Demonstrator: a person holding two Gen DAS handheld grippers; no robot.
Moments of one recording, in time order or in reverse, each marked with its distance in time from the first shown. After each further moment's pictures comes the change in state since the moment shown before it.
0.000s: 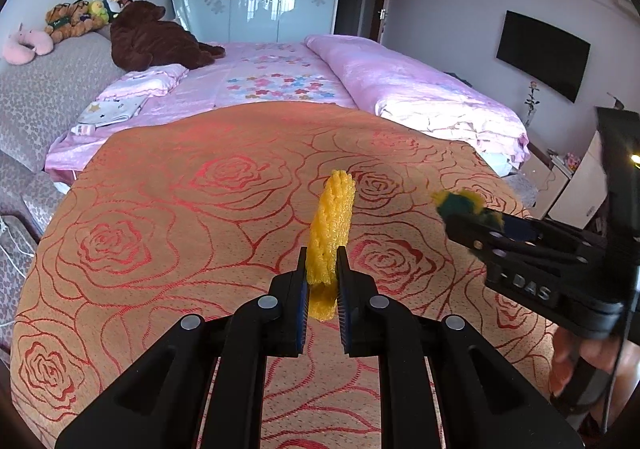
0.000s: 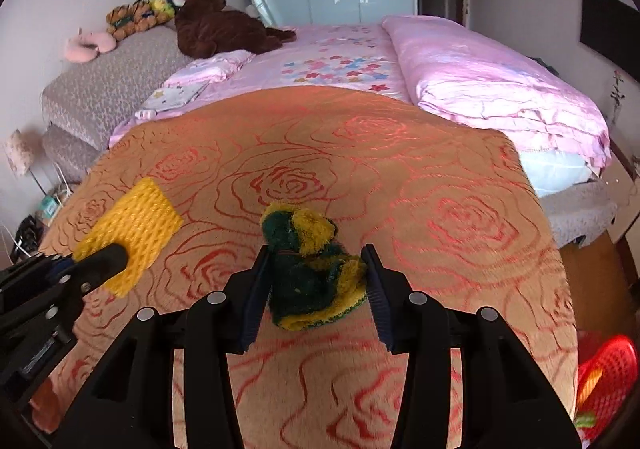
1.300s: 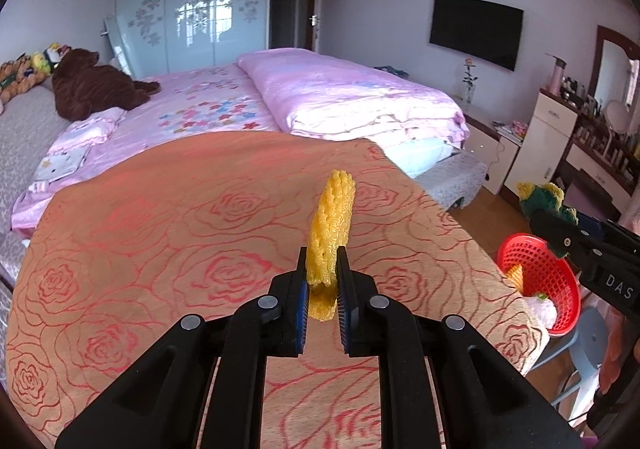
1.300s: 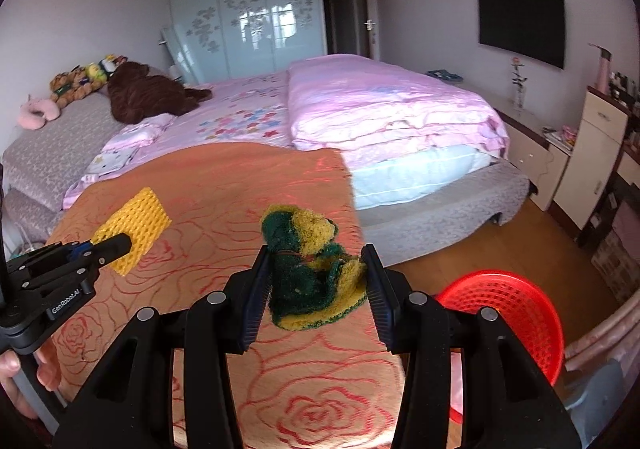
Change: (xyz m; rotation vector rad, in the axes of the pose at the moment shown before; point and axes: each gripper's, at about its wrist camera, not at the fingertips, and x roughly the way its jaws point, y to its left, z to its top) left arm -0.025 -0.103 0.000 0.190 -0.040 -0.142; right arm -0.150 -0.105 -0.060 0.180 -0.172 -0.250
